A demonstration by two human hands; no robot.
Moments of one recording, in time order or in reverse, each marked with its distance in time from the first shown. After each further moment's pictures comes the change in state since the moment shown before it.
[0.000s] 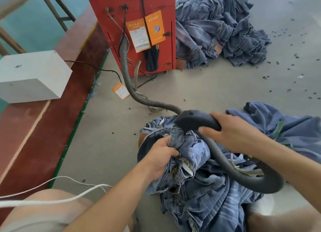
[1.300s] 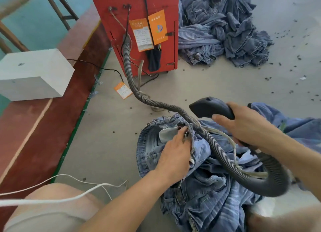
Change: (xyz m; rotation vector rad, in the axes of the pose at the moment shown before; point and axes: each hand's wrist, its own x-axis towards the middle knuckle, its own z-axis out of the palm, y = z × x) left_hand 0.005 -0.016 0.019 1.411 0.091 0.594; right_hand -0.001 0.000 -0.023 0.172 0.085 0.146
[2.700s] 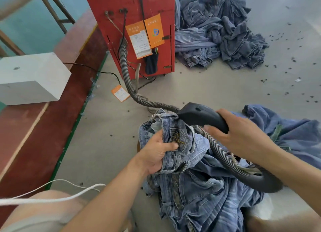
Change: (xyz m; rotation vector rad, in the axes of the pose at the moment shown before) left_hand 0.006 -0.030 -0.037 -1.572 -0.088 -0.401; right_hand -0.013 0.010 0.013 -0.055 0.066 -0.196
